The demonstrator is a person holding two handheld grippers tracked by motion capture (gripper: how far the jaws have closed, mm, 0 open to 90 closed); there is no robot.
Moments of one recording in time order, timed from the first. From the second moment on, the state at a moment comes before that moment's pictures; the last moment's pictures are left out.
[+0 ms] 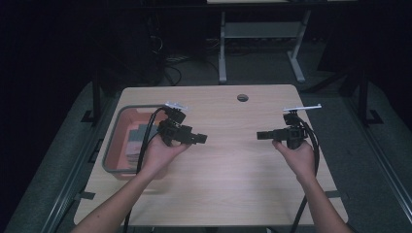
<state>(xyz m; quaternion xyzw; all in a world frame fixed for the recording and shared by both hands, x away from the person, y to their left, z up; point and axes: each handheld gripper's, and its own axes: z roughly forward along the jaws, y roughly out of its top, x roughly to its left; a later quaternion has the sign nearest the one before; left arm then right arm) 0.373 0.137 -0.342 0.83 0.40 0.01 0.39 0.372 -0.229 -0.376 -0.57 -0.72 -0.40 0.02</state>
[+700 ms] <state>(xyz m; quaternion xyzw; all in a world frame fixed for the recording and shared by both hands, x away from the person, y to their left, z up) 0.367 0.117 -0.353 0.83 0.39 -0.01 0.40 0.352 -0.260 -0.393 -0.59 -0.70 -0.39 0.00</state>
